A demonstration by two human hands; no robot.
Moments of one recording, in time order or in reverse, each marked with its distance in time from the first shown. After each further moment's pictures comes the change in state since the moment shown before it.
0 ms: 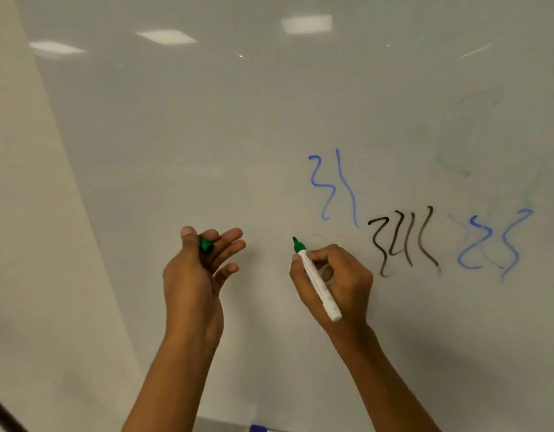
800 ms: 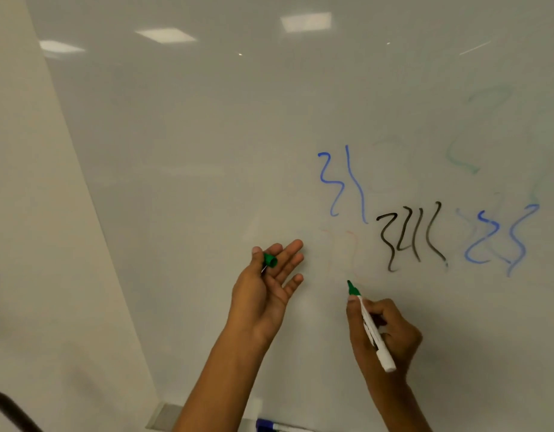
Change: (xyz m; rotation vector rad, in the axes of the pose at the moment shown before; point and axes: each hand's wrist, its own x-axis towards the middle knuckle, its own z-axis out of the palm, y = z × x) left_hand 0.009 -0.058 0.016 -0.284 -0.252 -0.460; right_hand -0.072 0.037 -0.045 -0.075 0.077 0.178
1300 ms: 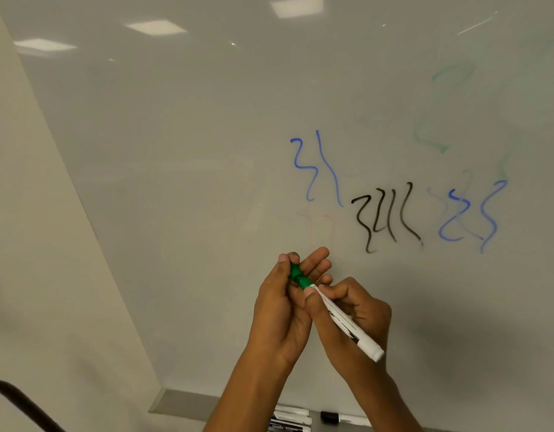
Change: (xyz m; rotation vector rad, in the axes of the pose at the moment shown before) left_hand -0.039 -0.056 0.023 -0.127 -0.128 -0.028; right_hand 0.014 -0.068 -0.025 0.419 -0.194 0.072
